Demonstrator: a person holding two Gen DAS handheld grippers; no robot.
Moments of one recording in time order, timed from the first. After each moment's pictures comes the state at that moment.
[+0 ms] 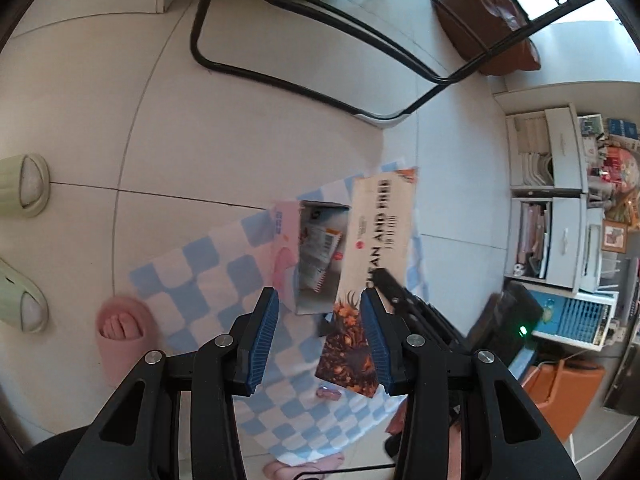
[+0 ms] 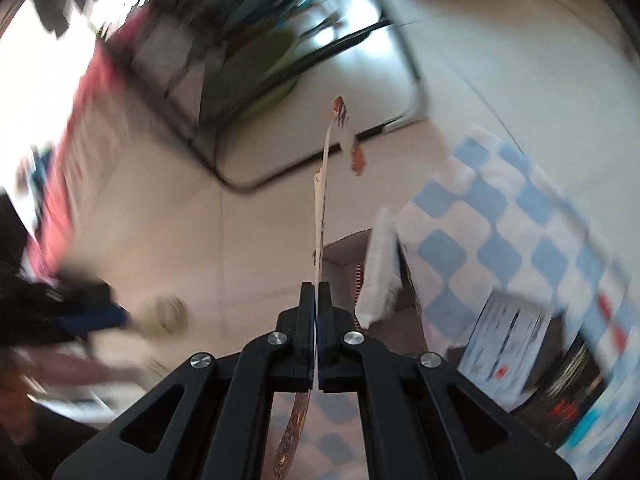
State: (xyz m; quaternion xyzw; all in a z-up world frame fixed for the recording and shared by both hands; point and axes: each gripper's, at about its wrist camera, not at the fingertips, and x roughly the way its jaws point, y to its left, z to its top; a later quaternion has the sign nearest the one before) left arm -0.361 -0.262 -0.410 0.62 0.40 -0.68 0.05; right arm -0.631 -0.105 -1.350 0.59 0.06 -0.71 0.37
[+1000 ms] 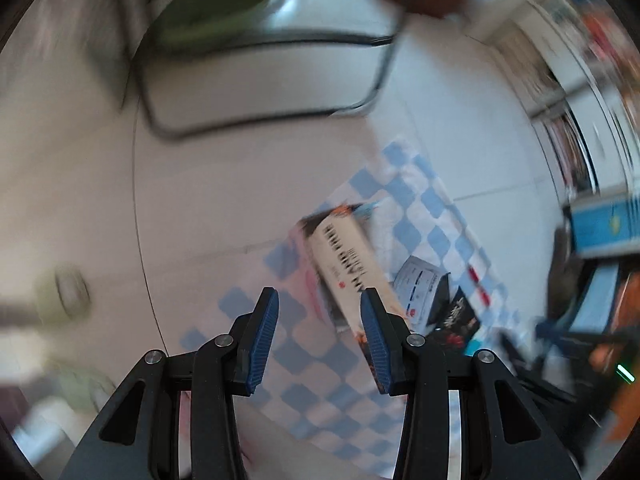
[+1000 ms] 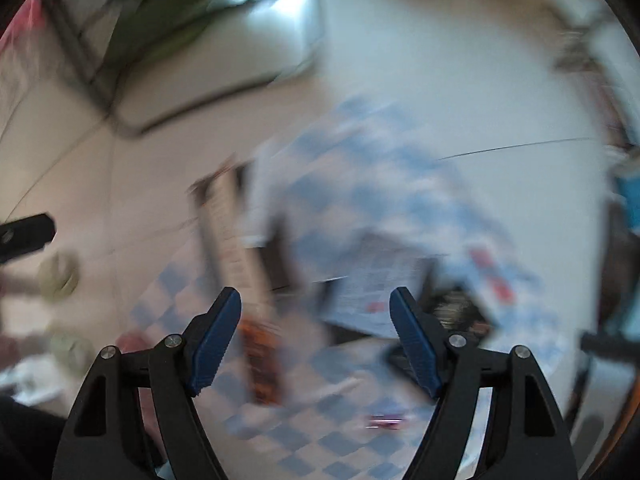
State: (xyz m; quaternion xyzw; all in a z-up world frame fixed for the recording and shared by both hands) left arm -0.403 -0.175 -0.387 0.62 0.14 -0.77 0.01; right arm -0.595 -0.005 -1.279 0.56 0.17 -0.80 0.14
